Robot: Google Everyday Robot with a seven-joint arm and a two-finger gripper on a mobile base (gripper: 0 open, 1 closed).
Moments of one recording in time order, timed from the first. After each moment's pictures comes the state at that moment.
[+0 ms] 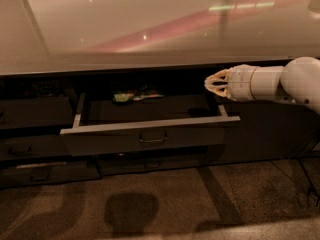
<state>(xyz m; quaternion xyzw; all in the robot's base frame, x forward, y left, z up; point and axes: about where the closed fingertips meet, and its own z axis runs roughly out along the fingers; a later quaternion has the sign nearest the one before) 0.651 -0.180 0.822 -0.68 0.53 -0.10 0.50</state>
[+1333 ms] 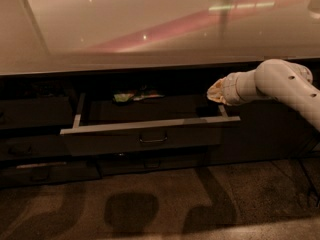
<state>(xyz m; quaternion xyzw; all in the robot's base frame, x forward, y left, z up) 0.690 -0.206 0.744 -0.67 0.62 -0.11 0.38</state>
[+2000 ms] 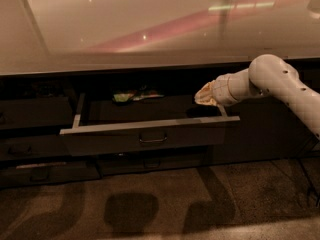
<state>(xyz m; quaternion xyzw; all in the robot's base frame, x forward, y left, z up) 0.687 -0.165 0.726 -0.70 0.59 -0.01 0.39</state>
